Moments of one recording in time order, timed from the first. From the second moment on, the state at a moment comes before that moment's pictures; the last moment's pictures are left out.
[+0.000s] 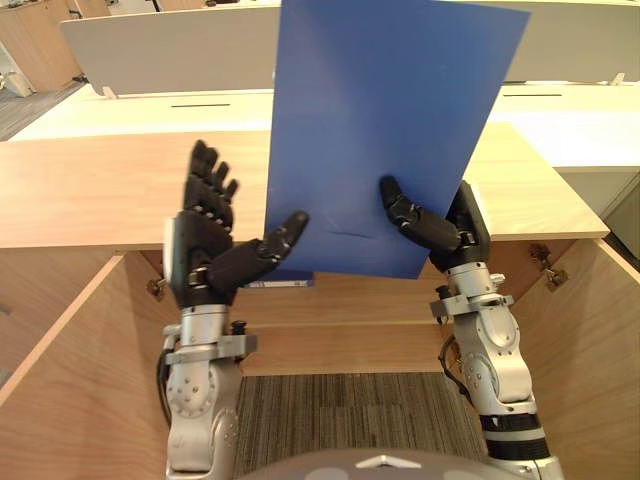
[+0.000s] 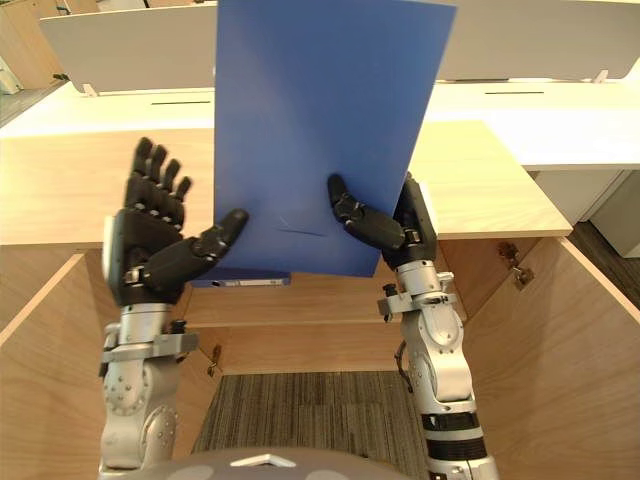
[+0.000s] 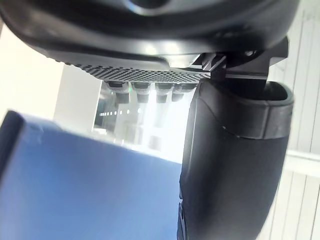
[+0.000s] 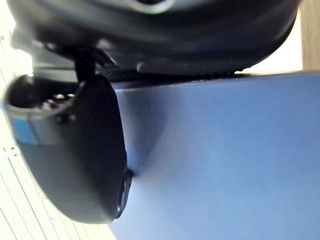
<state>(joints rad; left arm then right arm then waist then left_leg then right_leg) 0.31 -0.01 0.03 -0.50 -0.23 -0.25 0.03 -0.03 -0.11 0.02 -0.22 0.34 -0.16 0.12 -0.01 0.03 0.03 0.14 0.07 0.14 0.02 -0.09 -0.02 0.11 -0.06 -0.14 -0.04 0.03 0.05</state>
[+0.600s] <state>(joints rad) 0.48 -0.10 0.24 -0.39 -0.14 -0.25 0.16 0.05 -0.05 -0.06 -0.33 0.31 -0.17 0.10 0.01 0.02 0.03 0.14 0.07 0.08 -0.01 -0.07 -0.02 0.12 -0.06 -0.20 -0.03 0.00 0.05</state>
